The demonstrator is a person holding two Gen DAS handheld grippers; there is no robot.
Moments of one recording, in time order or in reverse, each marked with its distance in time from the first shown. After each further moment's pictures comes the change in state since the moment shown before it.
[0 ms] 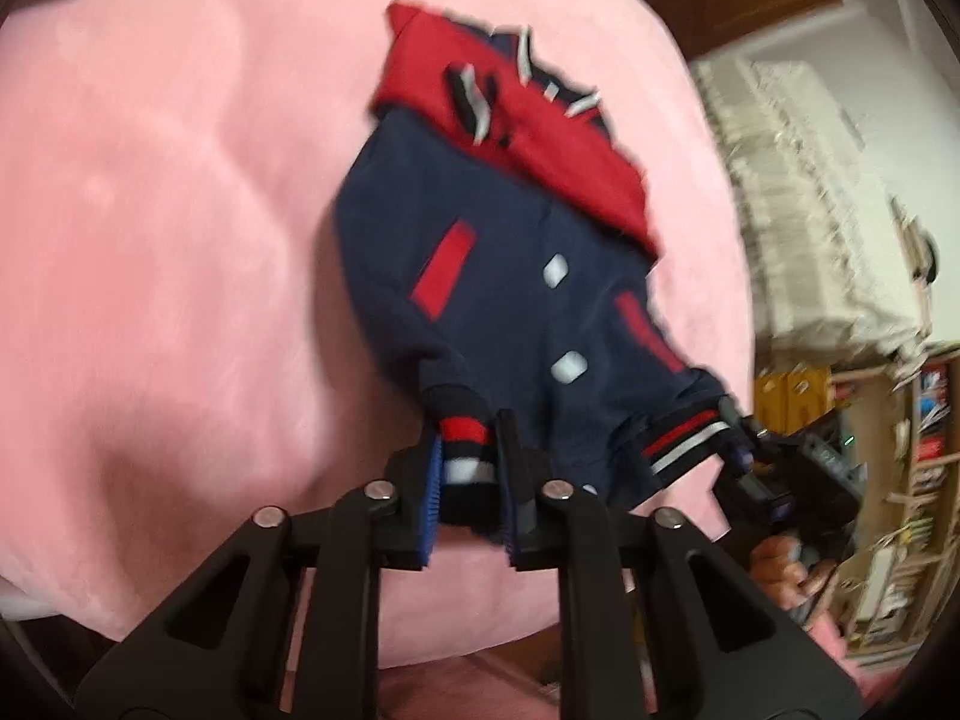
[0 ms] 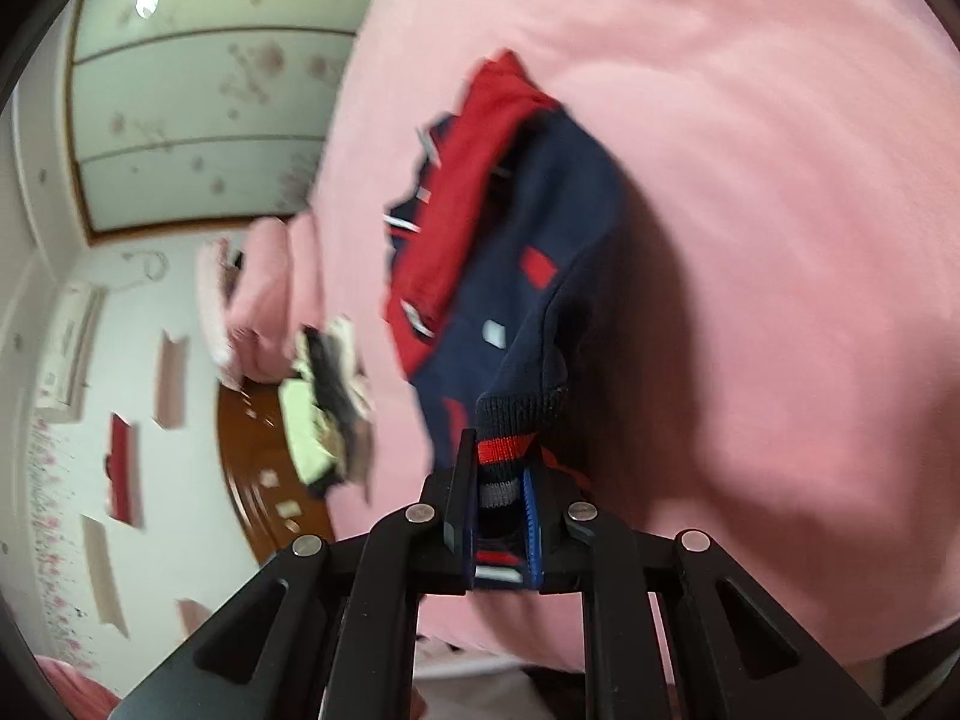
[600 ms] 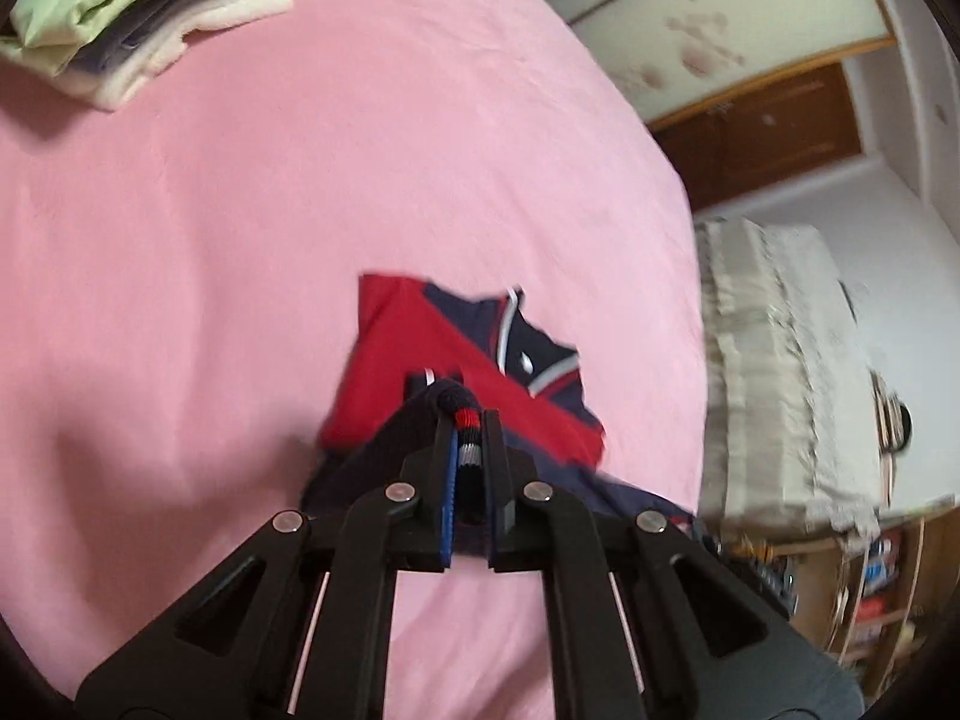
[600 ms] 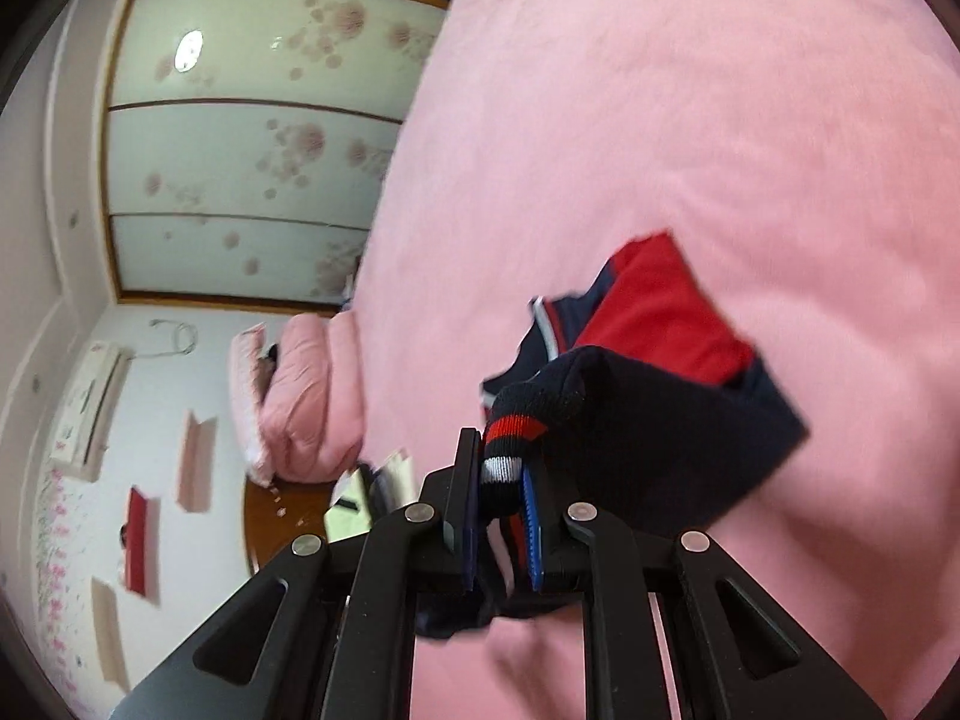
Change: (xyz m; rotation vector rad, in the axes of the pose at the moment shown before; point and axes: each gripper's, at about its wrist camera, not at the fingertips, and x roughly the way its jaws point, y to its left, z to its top) left arm -0.025 -0.006 0.179 -0.211 -0.249 -0.032; right arm 0.034 0.115 0.136 0.004 -0.216 0.019
